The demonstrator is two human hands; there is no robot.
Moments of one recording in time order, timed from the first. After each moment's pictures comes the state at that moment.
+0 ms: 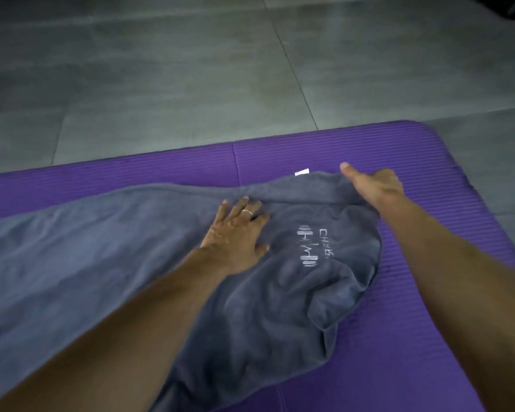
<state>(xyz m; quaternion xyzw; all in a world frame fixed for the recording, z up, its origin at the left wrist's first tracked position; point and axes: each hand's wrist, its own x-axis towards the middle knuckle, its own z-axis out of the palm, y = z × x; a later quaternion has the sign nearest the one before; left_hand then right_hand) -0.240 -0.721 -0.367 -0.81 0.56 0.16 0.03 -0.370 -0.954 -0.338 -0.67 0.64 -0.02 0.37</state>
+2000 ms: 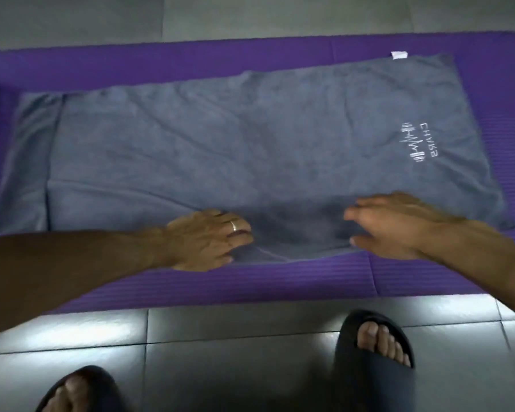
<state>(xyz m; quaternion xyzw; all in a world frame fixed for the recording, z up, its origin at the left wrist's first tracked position) -0.251 -0.394 -0.368 -0.62 0.77 0.10 0.04 -0.442 -0.658 -0.279 -0.94 0.05 0.33 0.00</state>
